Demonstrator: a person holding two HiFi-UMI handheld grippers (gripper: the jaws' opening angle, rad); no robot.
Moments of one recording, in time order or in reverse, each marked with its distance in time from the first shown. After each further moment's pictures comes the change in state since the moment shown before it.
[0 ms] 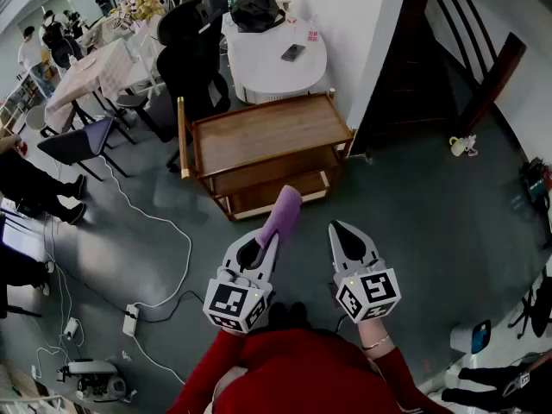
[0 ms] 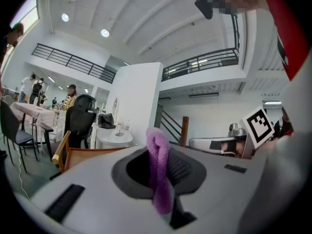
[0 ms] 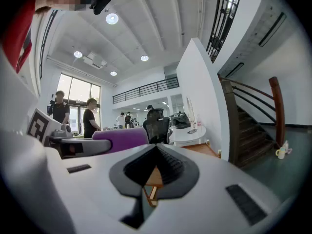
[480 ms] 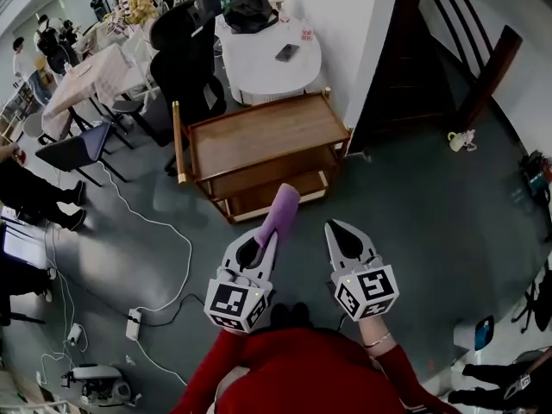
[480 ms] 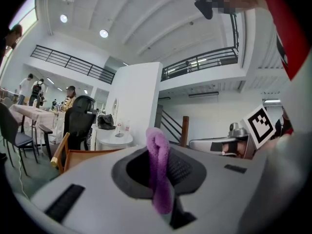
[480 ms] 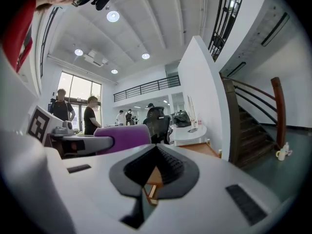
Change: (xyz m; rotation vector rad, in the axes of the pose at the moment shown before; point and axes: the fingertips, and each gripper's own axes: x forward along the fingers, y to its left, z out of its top) left arm 0.008 0.002 0.001 0.017 -0.006 0.013; right arm 0.008 -0.002 -0.002 -0.020 0.021 0.015
